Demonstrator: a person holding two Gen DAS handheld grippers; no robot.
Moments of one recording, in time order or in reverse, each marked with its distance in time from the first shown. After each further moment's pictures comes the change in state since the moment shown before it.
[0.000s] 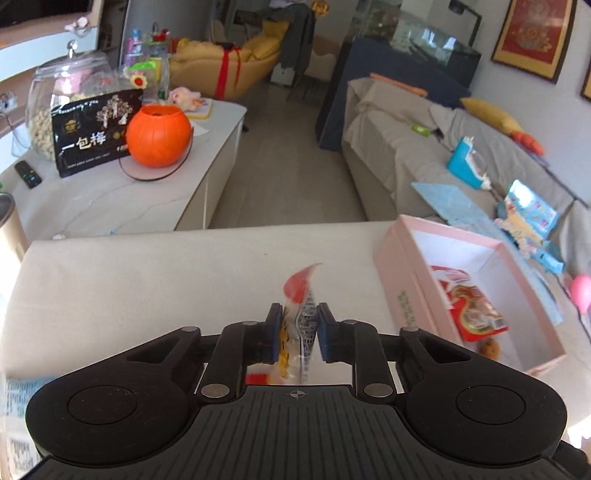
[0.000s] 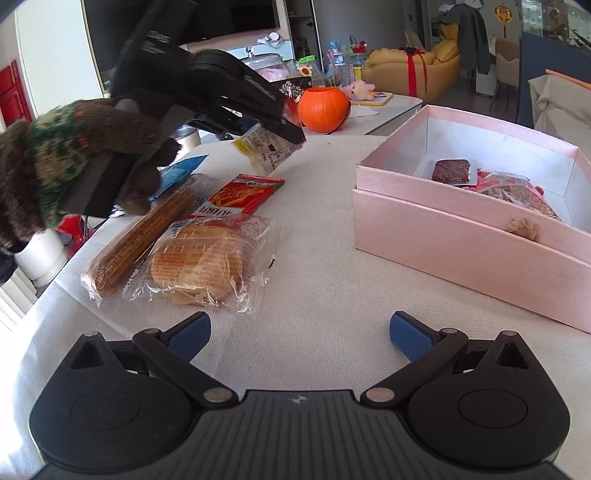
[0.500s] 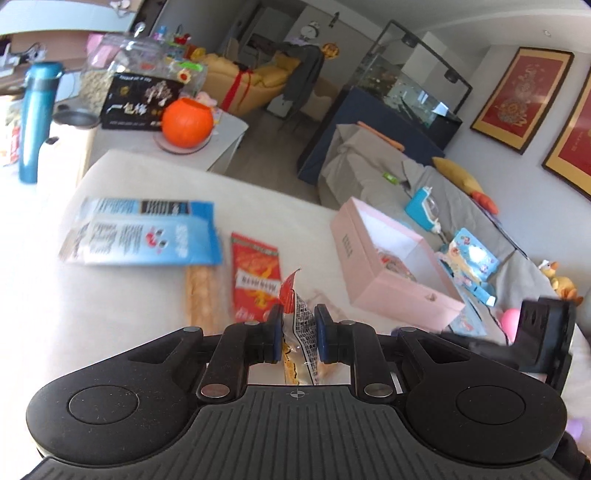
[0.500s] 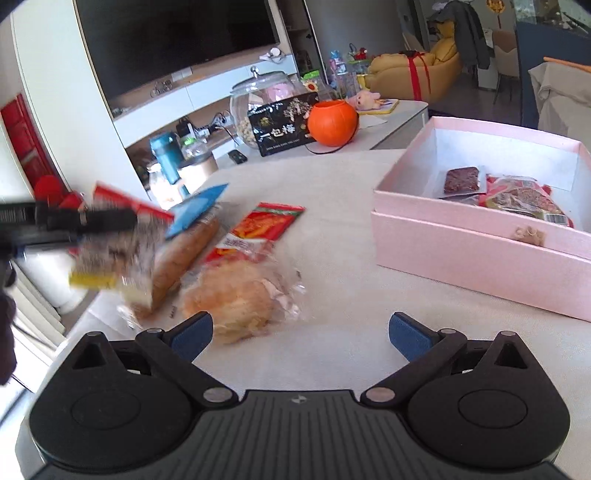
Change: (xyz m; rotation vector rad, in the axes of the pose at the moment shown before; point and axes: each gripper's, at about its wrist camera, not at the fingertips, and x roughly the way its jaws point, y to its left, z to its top) left arm -0.147 0.032 -0.135 -0.213 -0.102 -0.121; right arm -0.019 0.006 0.012 0.083 -0.047 0.093
